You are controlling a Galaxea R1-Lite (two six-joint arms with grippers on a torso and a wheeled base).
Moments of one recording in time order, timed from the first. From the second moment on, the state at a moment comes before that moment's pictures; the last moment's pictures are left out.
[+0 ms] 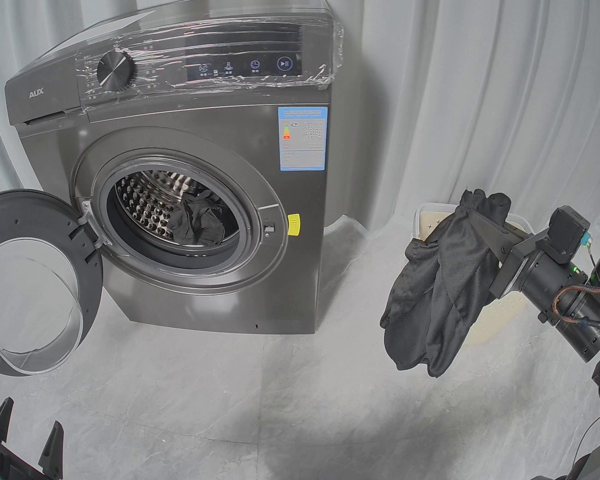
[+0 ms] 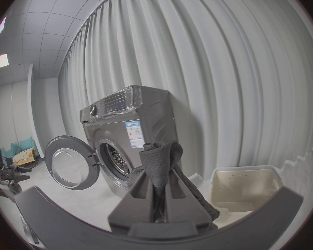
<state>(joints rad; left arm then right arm) 0.00 0.02 -0.02 0.00 0.02 -0.03 0.55 1.47 -0.40 -1.22 -0.10 0.06</state>
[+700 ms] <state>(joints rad) 0.00 0.02 -0.02 0.00 0.02 -0.03 0.57 1.47 -0.40 -1.23 -0.10 0.06</state>
